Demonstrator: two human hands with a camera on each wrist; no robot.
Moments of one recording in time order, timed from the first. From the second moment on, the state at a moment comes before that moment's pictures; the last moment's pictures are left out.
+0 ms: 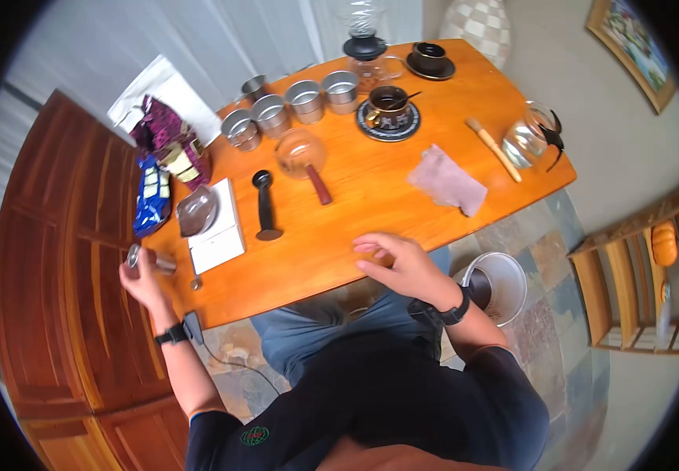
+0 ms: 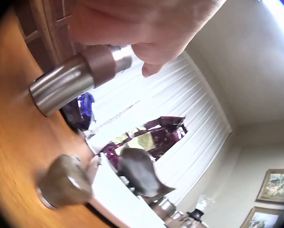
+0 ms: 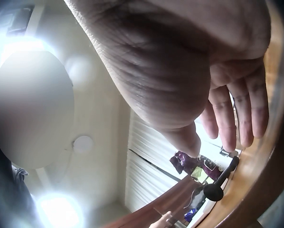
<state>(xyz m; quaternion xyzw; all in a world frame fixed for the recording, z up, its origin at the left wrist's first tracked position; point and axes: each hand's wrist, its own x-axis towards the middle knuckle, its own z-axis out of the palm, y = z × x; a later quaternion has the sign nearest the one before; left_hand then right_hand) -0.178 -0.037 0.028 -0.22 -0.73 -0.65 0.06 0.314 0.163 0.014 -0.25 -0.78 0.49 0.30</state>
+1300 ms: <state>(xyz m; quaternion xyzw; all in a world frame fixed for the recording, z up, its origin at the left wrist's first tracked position) -0.002 -0.028 -0.032 -0.27 -0.66 -0.69 -0.11 0.544 0.415 0.017 -0.54 -0.36 0.36 0.67</state>
